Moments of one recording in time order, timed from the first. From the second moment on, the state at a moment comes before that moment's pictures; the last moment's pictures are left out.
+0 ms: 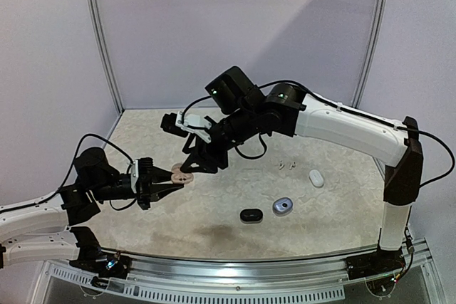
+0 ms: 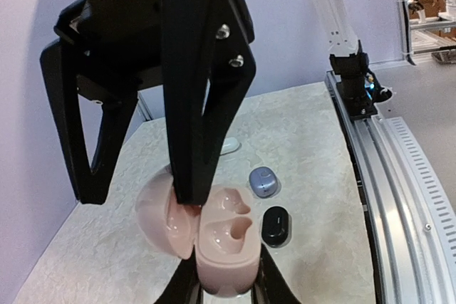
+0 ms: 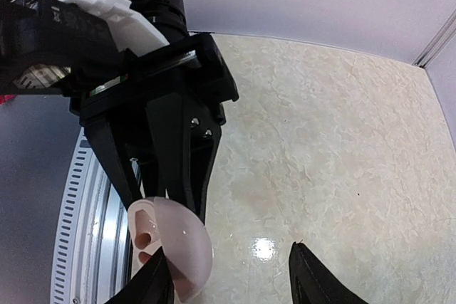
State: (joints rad) left arm -0.76 0.77 0.33 0.35 0.56 0.37; right arm 1.12 1.97 2.00 -0.74 -0.35 -0.36
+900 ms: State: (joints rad) left arm -0.76 0.76 0.29 0.42 0.51 0.01; right arm 1.08 1.97 2.03 -0.68 -0.38 -0.29
